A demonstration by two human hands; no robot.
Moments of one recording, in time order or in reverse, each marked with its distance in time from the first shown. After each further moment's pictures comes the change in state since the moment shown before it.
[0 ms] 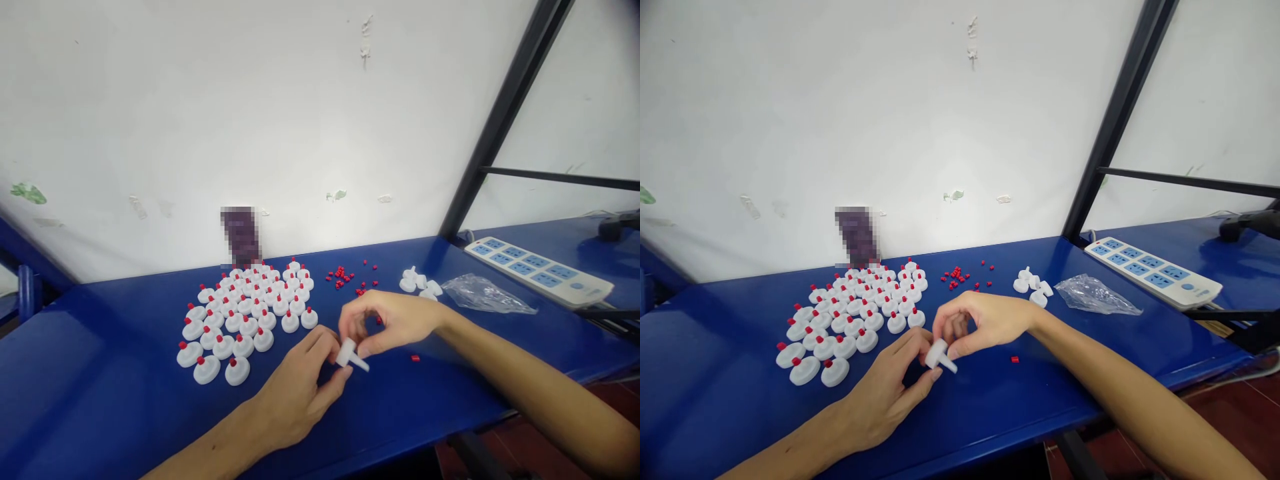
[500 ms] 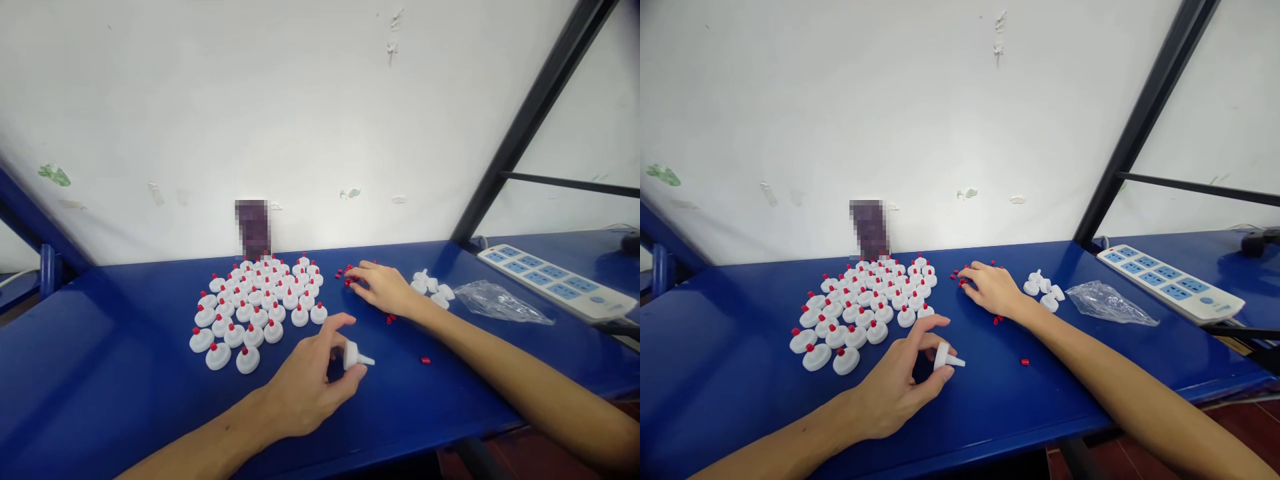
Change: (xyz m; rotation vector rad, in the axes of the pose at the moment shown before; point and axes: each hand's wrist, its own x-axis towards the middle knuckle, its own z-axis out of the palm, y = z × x) left_hand -0.004 0.001 0.001 -0.158 -0.020 -0.088; right_hand 0.027 0.058 -0.011 -0.967 0.532 0.393
